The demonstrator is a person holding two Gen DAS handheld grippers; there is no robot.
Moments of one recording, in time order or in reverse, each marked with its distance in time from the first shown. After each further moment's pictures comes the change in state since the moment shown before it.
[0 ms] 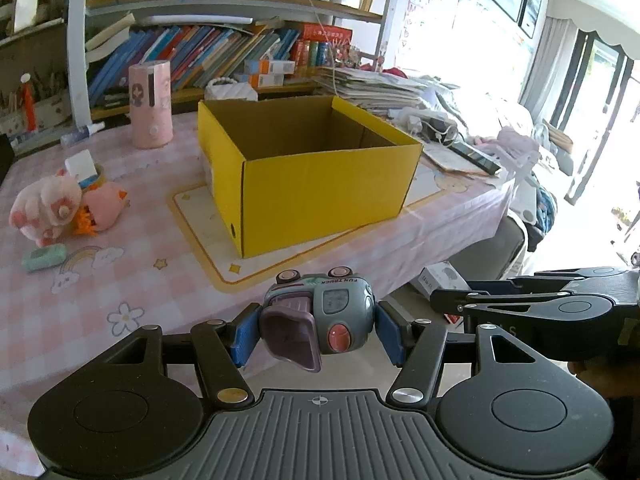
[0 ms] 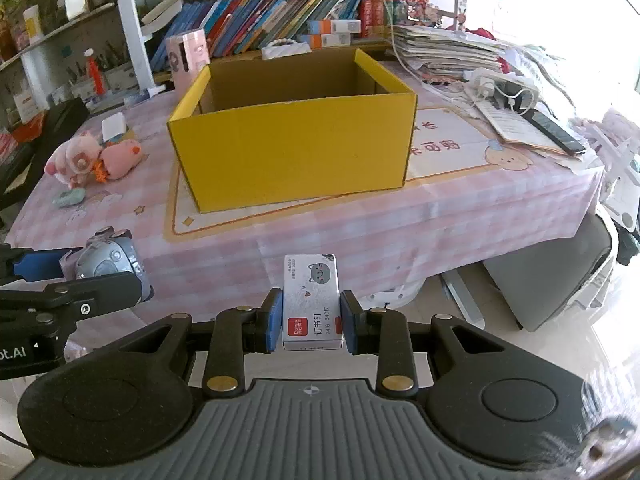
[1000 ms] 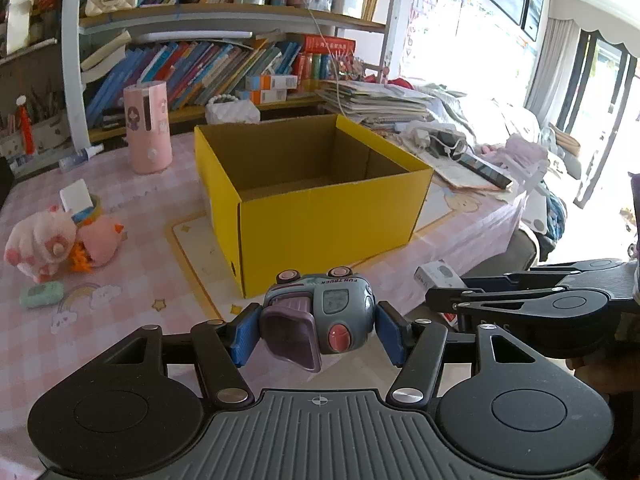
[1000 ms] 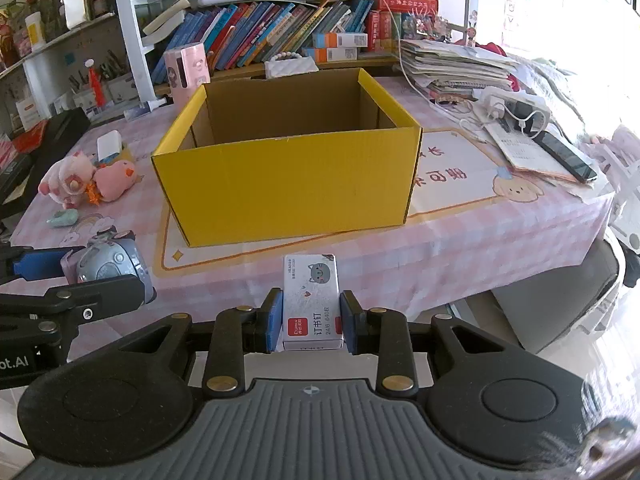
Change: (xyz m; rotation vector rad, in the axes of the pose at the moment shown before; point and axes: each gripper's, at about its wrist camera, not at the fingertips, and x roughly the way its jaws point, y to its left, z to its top) left arm 0.020 -0.004 0.027 0.025 -0.032 0.033; right arm 0.019 -0.010 0.033 -0.028 -0.022 0.021
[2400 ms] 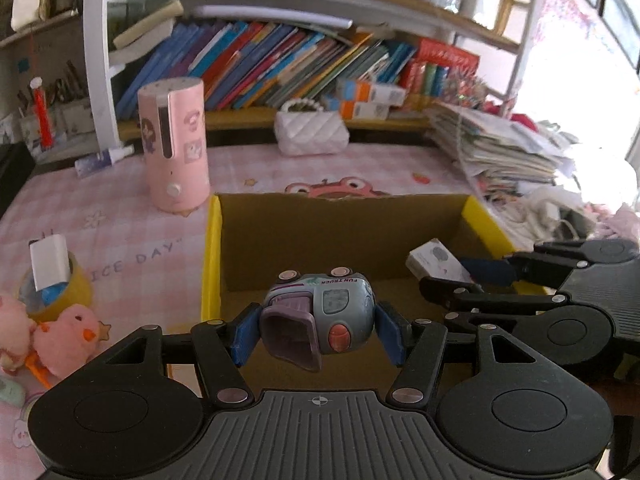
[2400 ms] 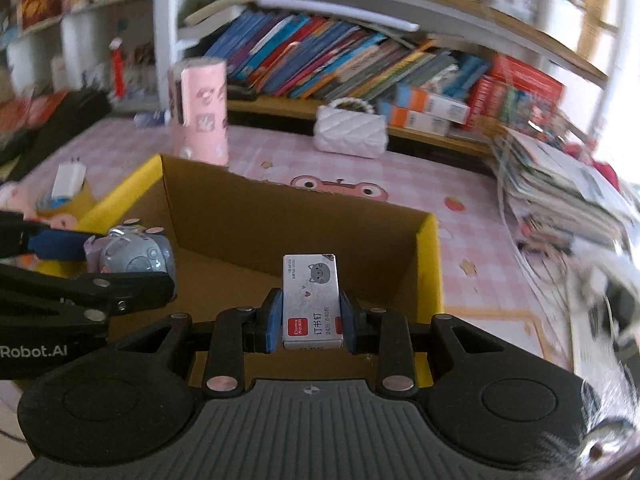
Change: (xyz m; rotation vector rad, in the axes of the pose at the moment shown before) left arm 0.173 0.038 0.137 -0.226 0.037 0.242; right arm 0.186 -0.023 0.193 -0.411 -0.041 0.167
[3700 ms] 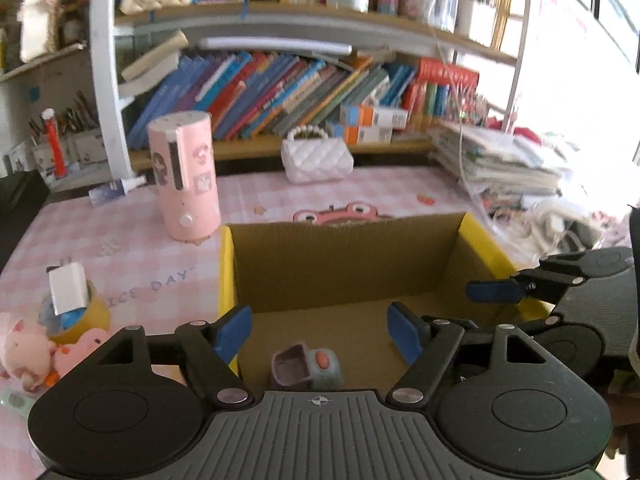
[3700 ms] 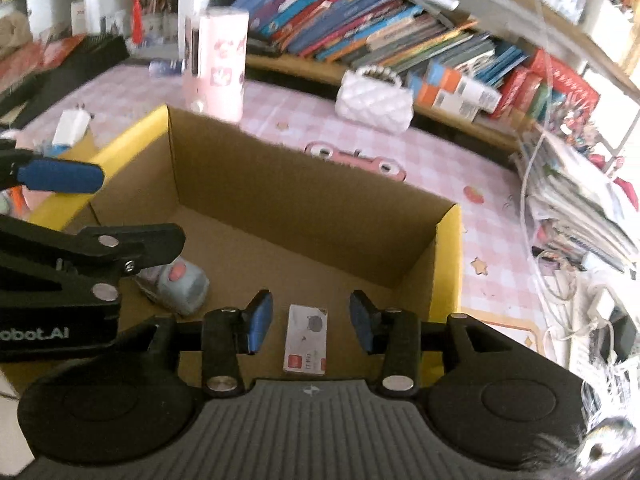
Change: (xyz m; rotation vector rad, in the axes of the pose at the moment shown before) left arm -0.025 -0.006 0.001 0.025 -0.093 0.032; right arm 0.000 0.001 0.001 -0.048 0.068 0.006
